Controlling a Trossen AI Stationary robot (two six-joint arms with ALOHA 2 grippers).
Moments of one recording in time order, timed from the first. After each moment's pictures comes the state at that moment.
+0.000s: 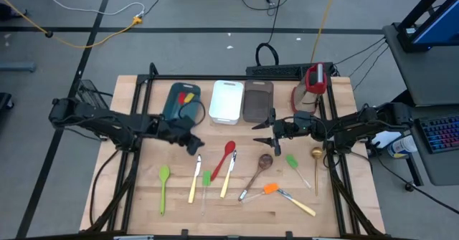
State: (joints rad) left arm -0.09 1.14 0.65 -0.24 -0.05 -0.88; right arm -0.09 1.28 0.35 0.85 -0.18 -0.06
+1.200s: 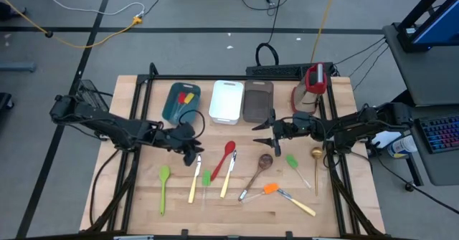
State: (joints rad) left arm -0.20 1.14 0.65 -0.21 -0.22 -0.69; right arm -0.09 1.28 0.35 0.81 -0.18 -0.04
